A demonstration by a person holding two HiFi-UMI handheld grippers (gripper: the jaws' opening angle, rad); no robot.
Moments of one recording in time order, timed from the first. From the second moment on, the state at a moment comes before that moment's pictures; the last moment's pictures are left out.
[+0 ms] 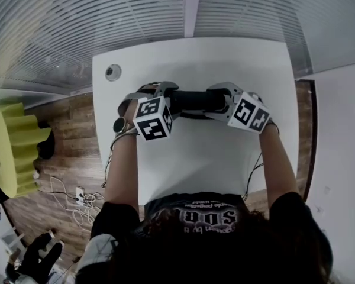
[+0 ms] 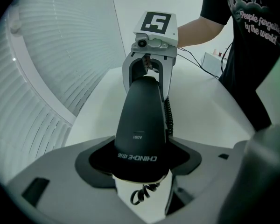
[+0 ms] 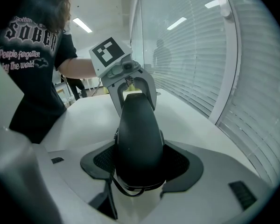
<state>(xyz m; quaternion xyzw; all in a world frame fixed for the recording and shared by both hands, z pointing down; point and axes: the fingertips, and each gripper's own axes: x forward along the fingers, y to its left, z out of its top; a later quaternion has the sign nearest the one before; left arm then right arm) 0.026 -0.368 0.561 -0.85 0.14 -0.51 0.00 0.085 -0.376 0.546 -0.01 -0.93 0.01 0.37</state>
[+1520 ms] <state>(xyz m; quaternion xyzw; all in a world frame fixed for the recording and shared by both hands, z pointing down) 0.032 -0.398 0.572 -0.86 0.19 -0.47 -0.01 0.098 -0.403 0.574 0.04 -0.91 0.03 0.41</state>
